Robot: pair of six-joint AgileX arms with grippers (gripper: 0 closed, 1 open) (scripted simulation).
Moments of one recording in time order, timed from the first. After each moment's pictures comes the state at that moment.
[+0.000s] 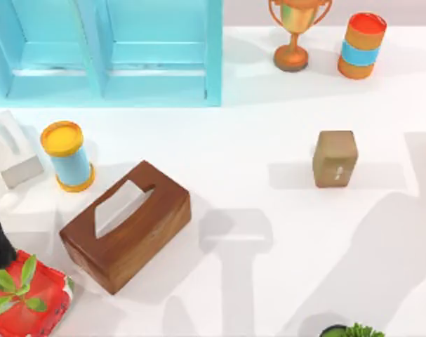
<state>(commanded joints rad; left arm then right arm) 0.00 0.00 0.00 0.00 0.00 0.00 -0.44 2.06 1.52 -1.03 0.00 -0.40</state>
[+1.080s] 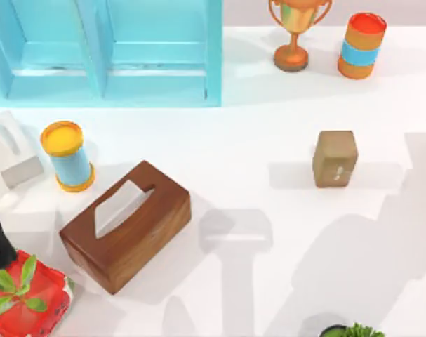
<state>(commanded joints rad) 0.00 0.00 0.00 0.00 0.00 0.00 -0.50 1.94 1.69 -1.30 0.01 -0.35</state>
